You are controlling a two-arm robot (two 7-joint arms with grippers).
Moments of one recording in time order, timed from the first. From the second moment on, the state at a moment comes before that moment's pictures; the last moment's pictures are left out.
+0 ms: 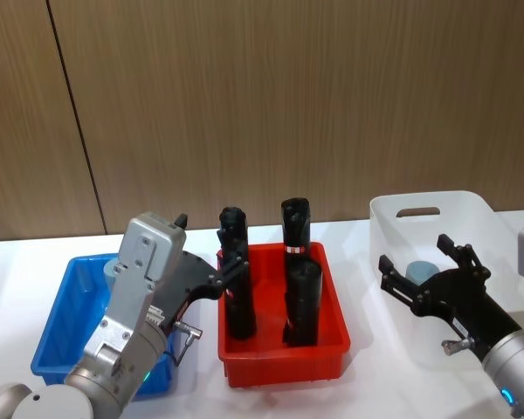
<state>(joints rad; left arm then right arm) -0.24 0.38 0.45 -1.63 -0.20 0.01 -0.01 -0.01 0.34 -0.23 -1.77 0.29 0.03 0.07</state>
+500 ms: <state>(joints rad) -0.24 0.38 0.45 -1.63 -0.20 0.01 -0.01 -0.01 0.34 -0.23 -1.77 0.29 0.03 0.07</state>
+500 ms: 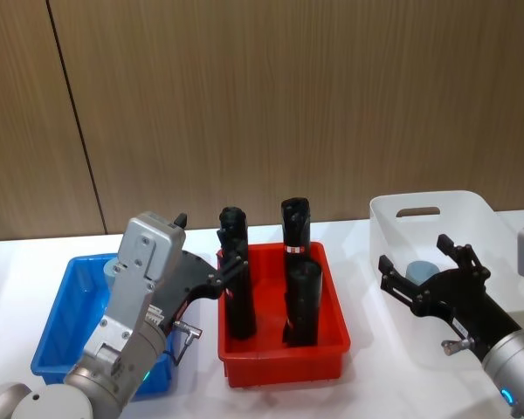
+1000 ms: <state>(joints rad) -0.24 0.38 0.45 -1.63 -0.20 0.01 -0.01 -0.01 0.34 -0.23 -1.76 0.27 0.06 0.10</state>
